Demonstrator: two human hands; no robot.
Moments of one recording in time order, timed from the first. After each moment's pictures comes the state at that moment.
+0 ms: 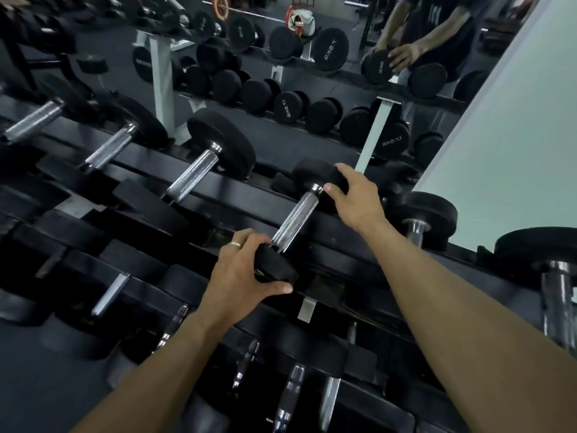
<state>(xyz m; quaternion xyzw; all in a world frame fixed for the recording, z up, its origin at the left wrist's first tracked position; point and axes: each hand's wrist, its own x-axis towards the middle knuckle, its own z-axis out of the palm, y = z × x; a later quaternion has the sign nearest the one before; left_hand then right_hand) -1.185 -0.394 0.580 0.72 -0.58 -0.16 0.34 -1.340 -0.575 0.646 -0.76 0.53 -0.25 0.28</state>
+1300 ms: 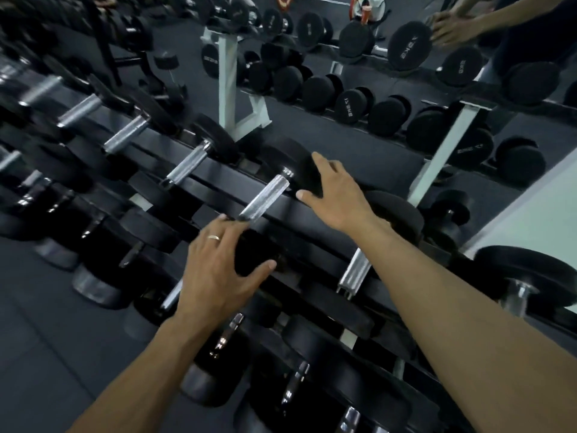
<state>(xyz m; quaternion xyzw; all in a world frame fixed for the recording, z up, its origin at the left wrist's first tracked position) -1.073 -0.376 0.636 0.80 -0.51 0.01 0.31 -1.188 -0.577 0.679 -0.88 0.39 -0.12 0.23</state>
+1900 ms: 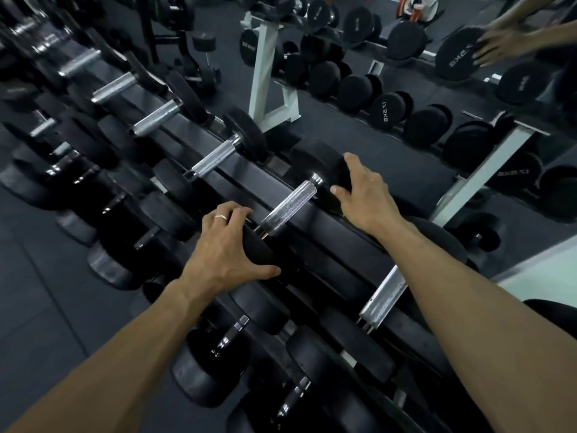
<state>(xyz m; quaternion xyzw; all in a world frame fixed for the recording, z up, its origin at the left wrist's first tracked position) -1.019 -0.404 0.628 0.86 -0.45 -0.10 0.23 -1.155 -0.609 0.674 -0.89 0.38 -0.13 0.24</state>
